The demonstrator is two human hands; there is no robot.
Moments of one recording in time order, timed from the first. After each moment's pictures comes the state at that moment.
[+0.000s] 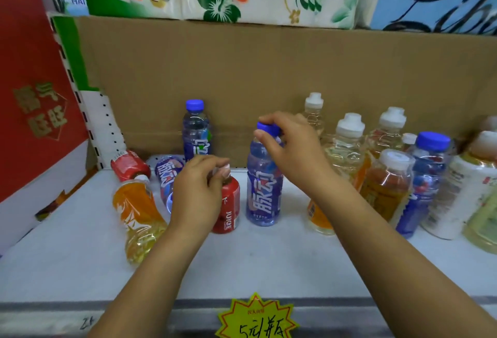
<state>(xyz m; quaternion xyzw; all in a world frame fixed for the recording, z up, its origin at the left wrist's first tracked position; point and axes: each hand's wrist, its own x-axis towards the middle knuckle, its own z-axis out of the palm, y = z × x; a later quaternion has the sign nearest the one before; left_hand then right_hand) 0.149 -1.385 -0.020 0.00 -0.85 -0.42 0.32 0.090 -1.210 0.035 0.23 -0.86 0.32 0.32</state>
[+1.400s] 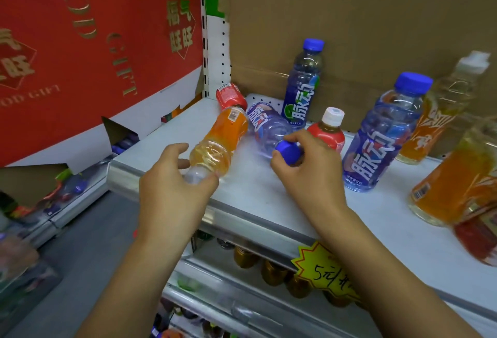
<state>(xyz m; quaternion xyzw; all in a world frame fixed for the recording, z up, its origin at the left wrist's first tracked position) 0.302 -1.481 -0.063 0.31 -0.78 -0.45 0.30 0.168 -1.324 -0.062 0.25 -0.87 0.38 0.17</state>
